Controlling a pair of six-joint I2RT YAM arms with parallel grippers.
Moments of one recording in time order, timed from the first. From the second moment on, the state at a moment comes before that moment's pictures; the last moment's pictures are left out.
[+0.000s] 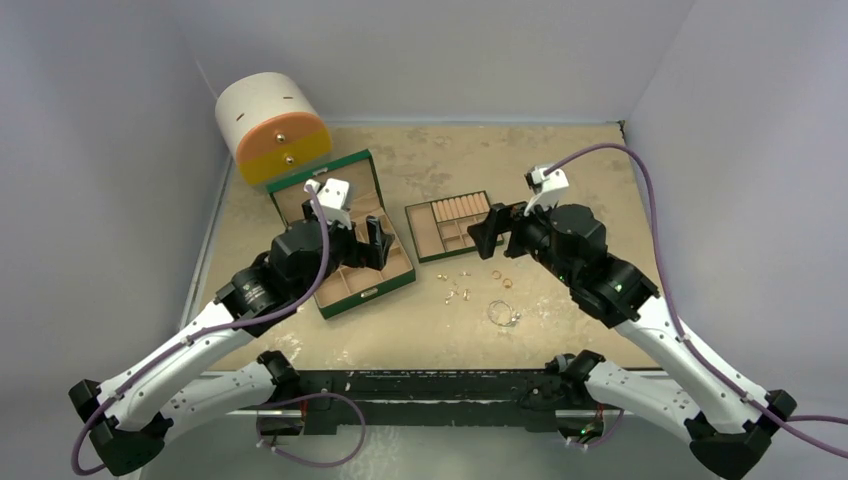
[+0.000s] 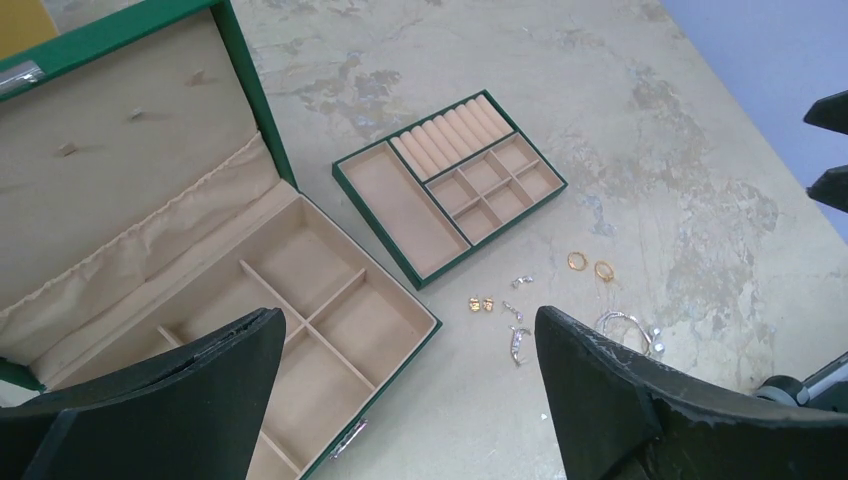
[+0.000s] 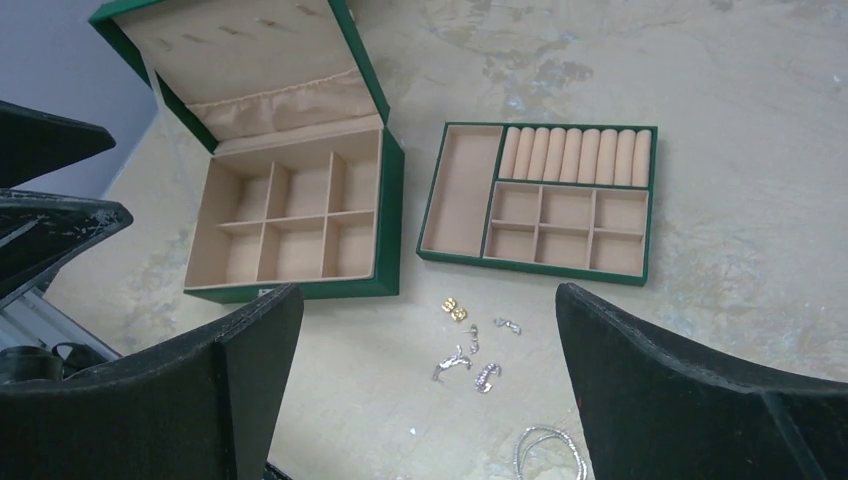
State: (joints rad) left arm -0.82 0.84 0.91 -0.38 -0.34 -0.33; right arm 0.71 0.88 0.99 -0.43 0.17 0.36
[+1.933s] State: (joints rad) left arm -0.82 0.83 0.95 -0.41 -0.51 -0.34; right arm 0.71 1.61 1.05 -0.29 0.11 0.36
